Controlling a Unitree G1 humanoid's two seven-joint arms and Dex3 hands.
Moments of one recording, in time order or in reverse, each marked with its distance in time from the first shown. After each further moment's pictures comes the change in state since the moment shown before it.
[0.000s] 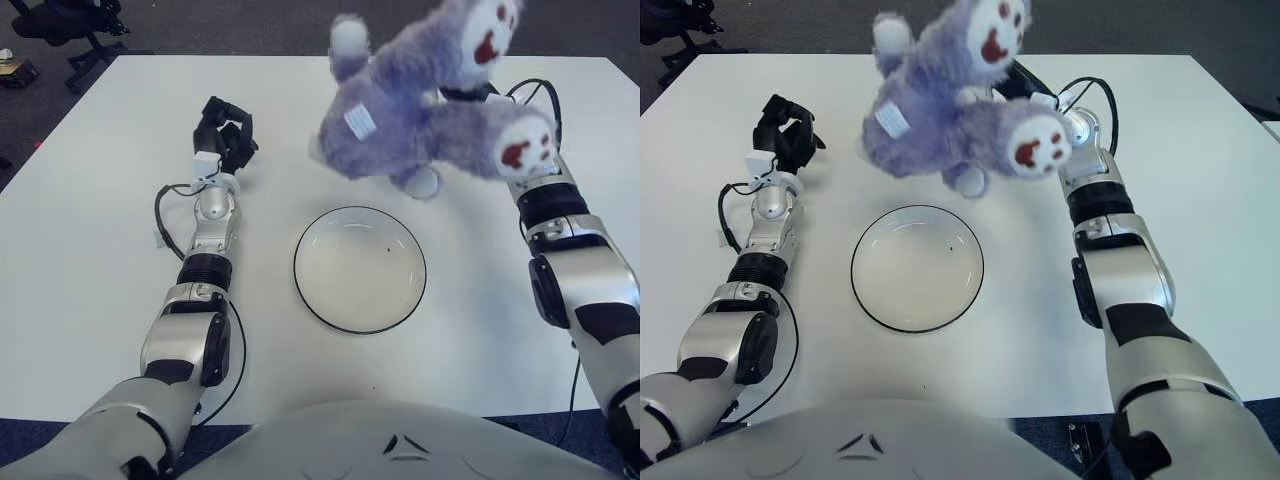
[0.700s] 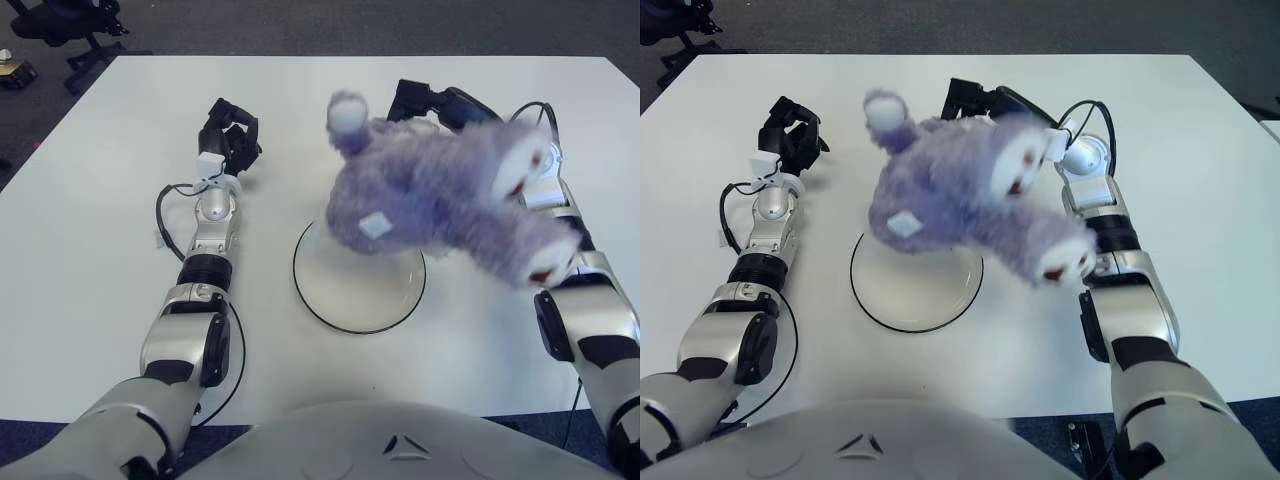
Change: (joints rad) left arm 0.001 0.003 0.001 0.006 0.015 -0.002 -0.026; right arm 0.201 -0.044 -0.019 -0.309 0.062 0.011 0.105
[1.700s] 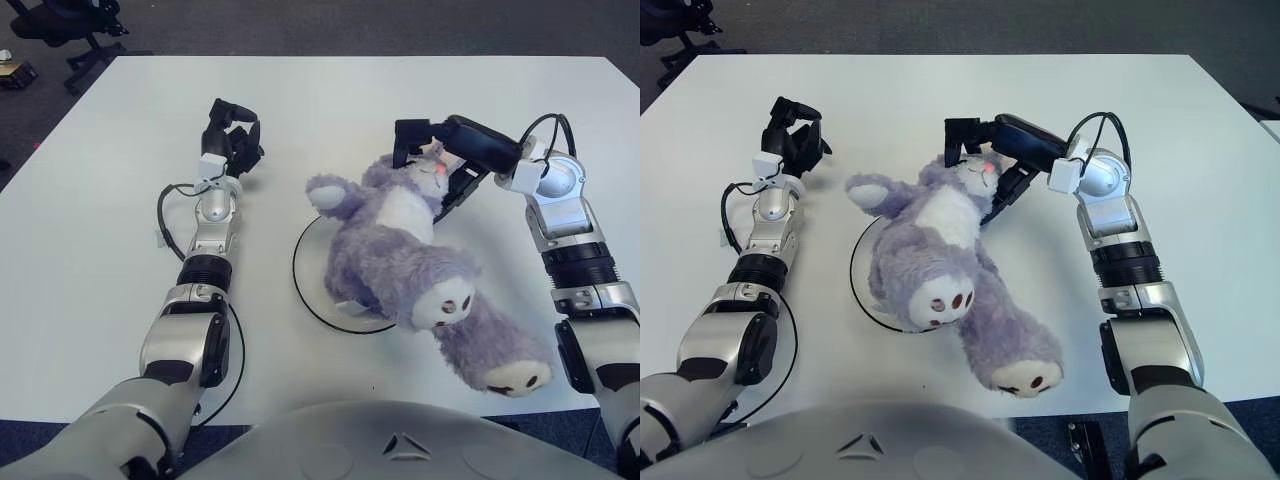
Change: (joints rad) left arm 0.003 -0.003 -0.002 0.007 0.000 -0.011 -0.028; right arm 0.072 -0.087 0.016 -0.208 0.009 0.174 0.135
